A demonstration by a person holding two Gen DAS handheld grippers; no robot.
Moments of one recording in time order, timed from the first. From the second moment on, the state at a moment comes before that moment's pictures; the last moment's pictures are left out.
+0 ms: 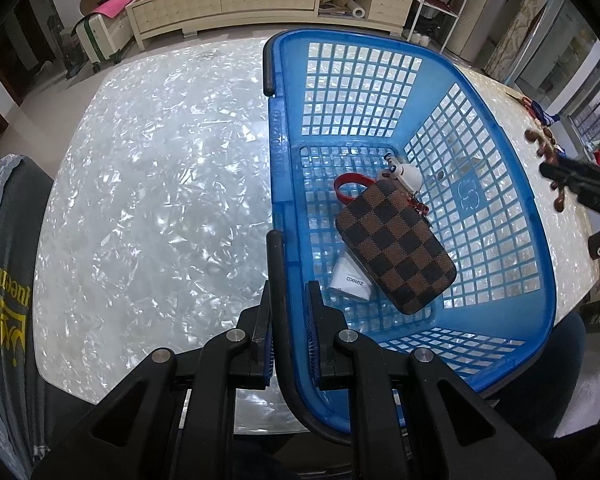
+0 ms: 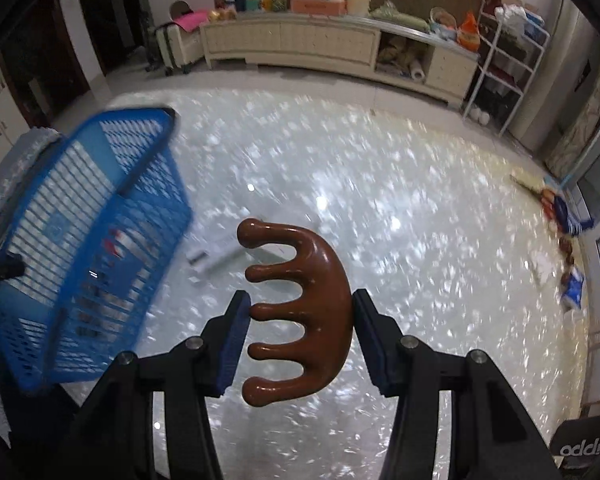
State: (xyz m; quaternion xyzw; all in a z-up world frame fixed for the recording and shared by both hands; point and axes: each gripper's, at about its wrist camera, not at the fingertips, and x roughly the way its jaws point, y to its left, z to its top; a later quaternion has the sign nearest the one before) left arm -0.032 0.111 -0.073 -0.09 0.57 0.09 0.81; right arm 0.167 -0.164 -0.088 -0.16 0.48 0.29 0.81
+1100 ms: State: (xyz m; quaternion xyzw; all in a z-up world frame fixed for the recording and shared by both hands) left arm -0.032 0.108 -0.073 -0.09 0.56 0.09 0.82; right arm 0.095 -0.010 -0.065 -0.27 0.42 0.46 0.74
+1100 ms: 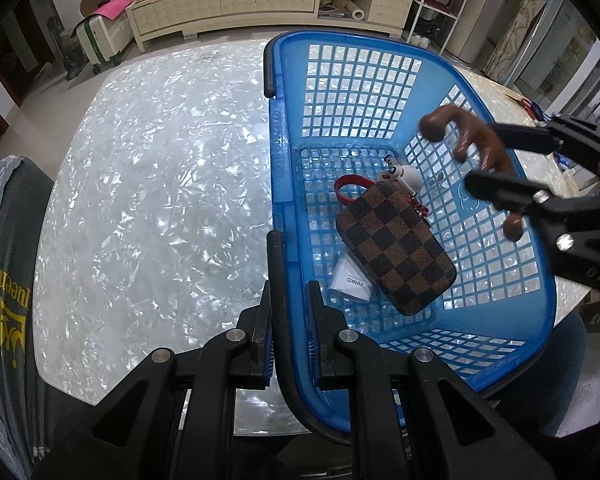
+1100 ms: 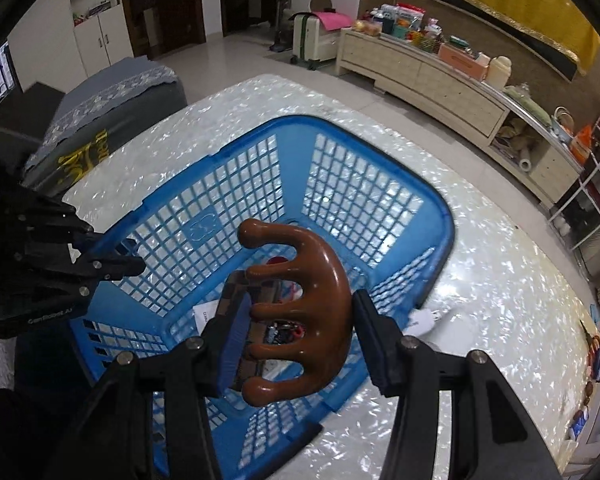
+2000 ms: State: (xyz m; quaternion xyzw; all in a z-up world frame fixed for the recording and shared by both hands) left arm -0.034 0.102 -0.071 -0.08 0.56 0.10 0.82; right arm 0.092 0.030 -0.108 -0.33 0.40 0.45 0.72
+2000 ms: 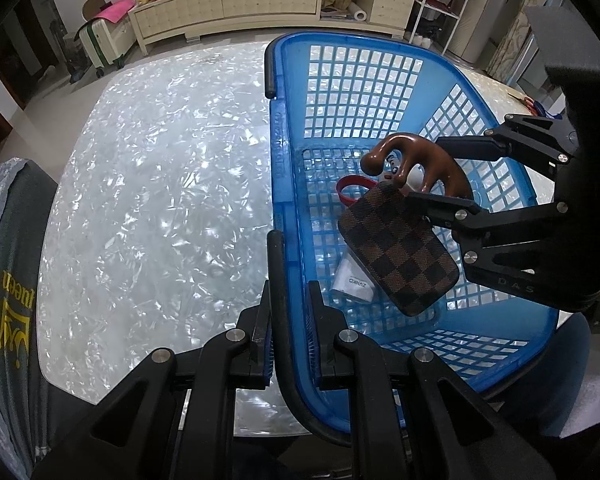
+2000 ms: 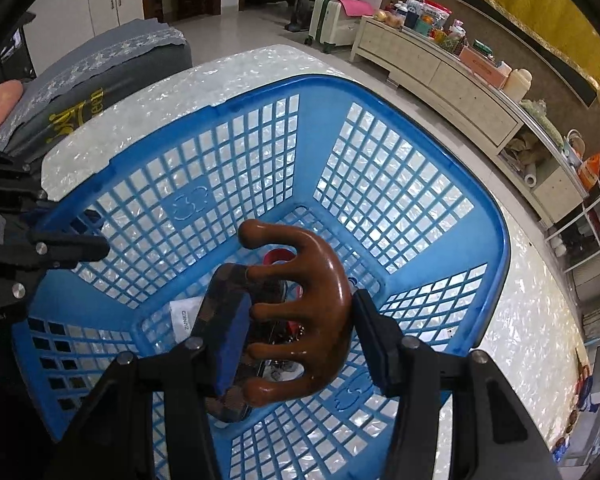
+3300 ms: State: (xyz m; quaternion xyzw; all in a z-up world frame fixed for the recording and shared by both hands) left arm -0.033 0.101 -0.073 -0.07 0.56 0.10 0.82; right arm 0.096 -0.033 -0.054 -0.25 0.41 0.42 0.77
